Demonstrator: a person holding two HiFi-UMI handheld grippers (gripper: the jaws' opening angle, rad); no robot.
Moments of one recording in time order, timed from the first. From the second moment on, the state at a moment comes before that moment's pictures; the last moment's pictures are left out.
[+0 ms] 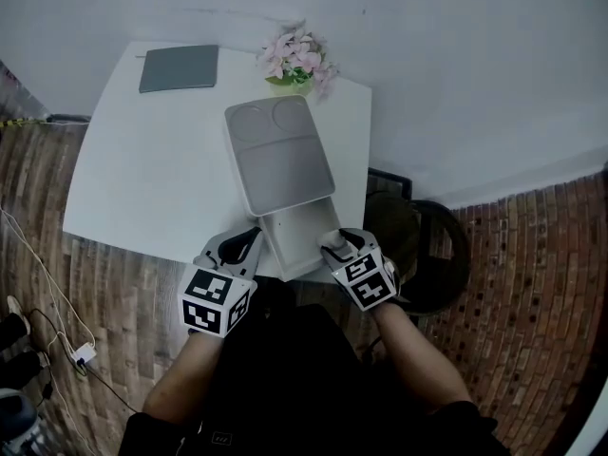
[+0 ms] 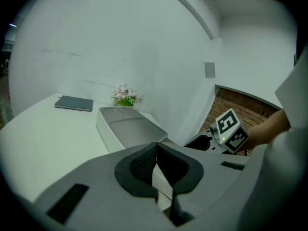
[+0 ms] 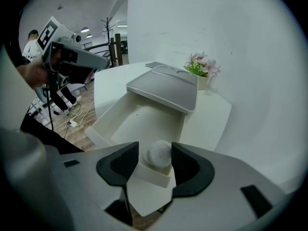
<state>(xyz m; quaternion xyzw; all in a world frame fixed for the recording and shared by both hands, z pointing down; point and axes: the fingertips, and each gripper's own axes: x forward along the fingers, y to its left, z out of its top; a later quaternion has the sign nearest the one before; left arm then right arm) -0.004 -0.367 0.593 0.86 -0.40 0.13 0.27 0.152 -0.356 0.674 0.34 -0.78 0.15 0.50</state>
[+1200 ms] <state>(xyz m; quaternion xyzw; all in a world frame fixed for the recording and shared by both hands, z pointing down) -0.046 -0.374 0.536 0.82 -0.51 0.08 0.25 0.150 -0.364 0.665 0.29 -0.81 0.16 0.48</state>
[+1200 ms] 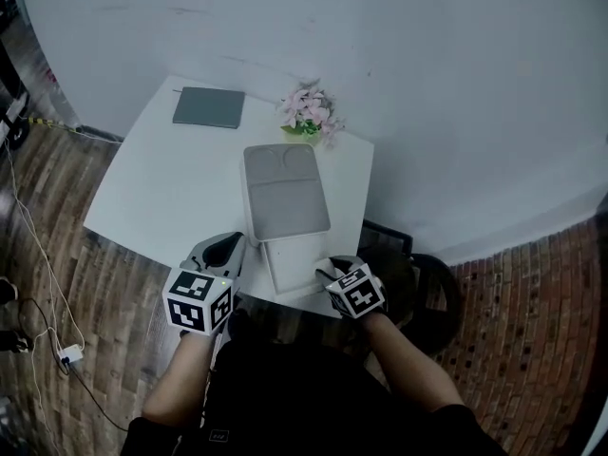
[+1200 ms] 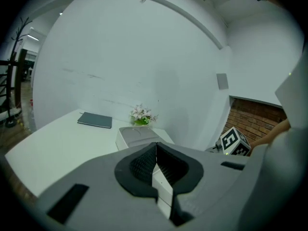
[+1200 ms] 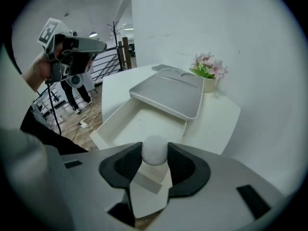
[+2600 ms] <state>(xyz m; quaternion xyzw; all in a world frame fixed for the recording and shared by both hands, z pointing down) 0.107 -0.377 0.421 0.85 -0.50 0.10 0.13 0.249 -0.376 0.430 0.31 -0.94 0.11 0.06</state>
